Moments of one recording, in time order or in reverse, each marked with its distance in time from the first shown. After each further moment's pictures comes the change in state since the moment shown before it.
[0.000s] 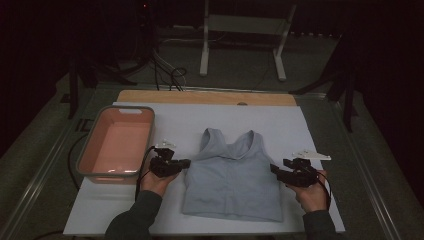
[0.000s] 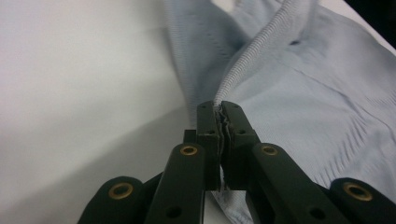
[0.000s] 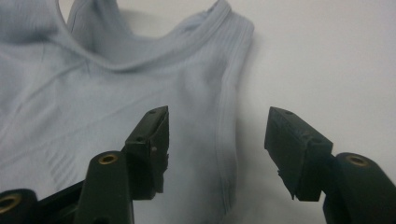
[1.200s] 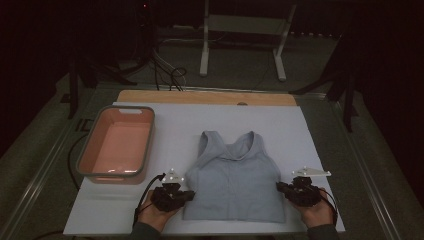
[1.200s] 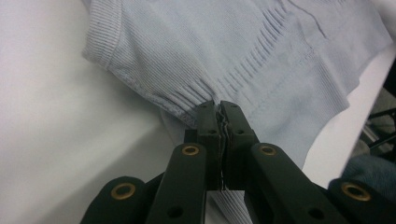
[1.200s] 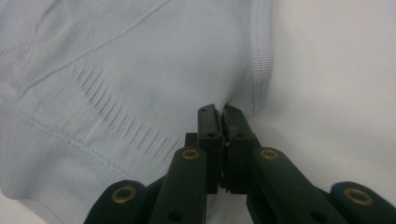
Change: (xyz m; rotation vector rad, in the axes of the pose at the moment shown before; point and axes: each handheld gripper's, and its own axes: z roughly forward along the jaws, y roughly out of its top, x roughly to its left) left arm -0.064 -0.063 -0.025 0.107 -0.043 0.159; right arm 0.009 -0.040 -0.020 0.139 0.052 -0.008
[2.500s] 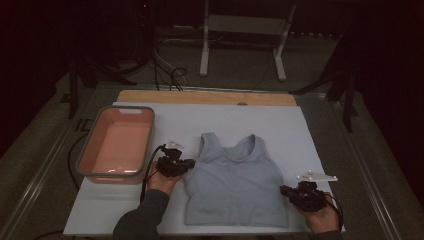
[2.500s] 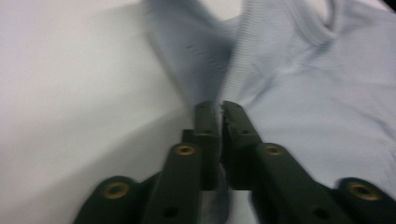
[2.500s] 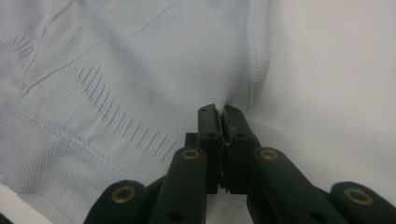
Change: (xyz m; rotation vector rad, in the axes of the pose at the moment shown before) left arm 0.060 0.061 0.025 -0.079 0.119 -0.147; right arm -0.001 -0.008 -0.011 -0.001 0.000 -0.005
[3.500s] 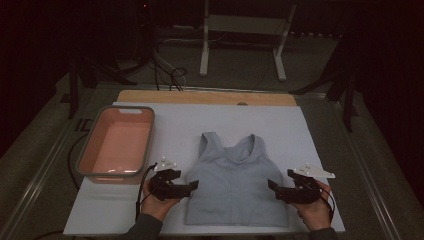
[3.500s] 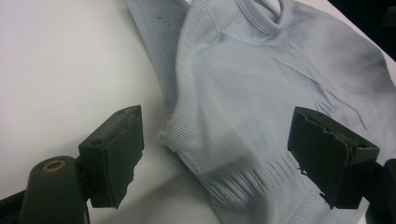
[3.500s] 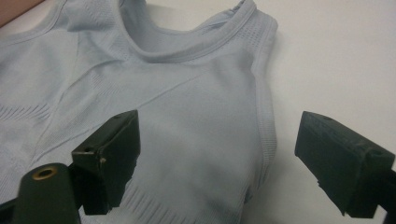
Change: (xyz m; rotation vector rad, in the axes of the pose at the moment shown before) left arm -0.031 -0.045 -0.034 -0.086 -0.045 -0.019; right arm 0.010 0.019 0.007 -0.182 -0.017 -0.037
